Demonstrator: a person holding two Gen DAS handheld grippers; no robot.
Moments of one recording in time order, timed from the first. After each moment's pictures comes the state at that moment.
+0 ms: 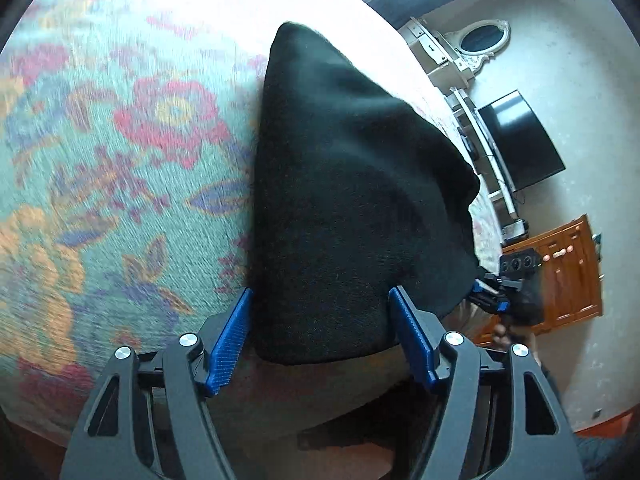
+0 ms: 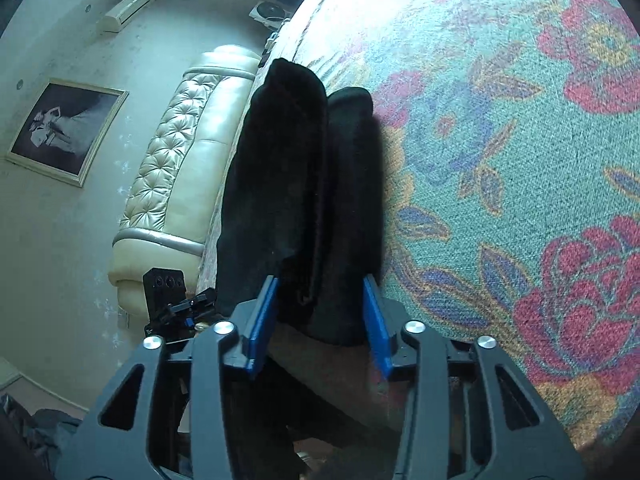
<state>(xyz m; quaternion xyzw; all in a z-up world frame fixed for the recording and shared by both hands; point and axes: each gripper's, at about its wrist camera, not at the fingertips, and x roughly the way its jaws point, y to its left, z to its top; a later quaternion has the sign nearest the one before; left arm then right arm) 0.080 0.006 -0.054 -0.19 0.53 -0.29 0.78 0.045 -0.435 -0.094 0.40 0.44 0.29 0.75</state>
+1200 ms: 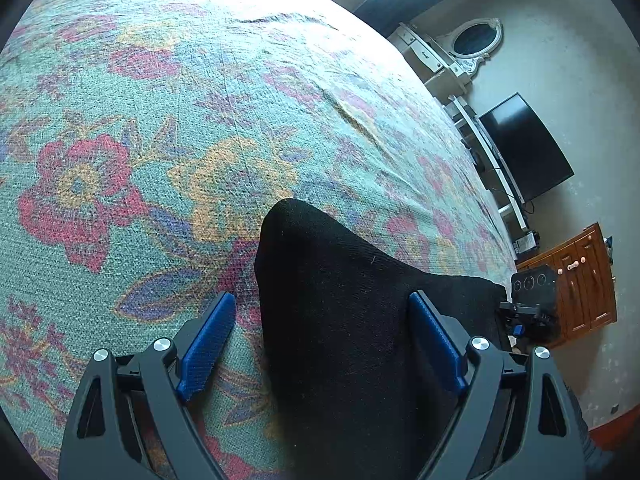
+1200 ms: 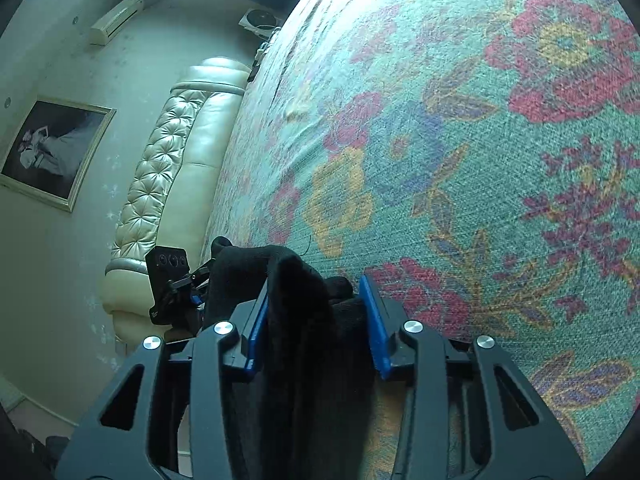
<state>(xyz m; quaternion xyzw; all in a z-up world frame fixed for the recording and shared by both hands) 0.252 -0.028 -0.080 -0.18 0.51 -0.30 0.78 0.190 -0.435 -0.112 0.41 0.45 0.27 0.75</state>
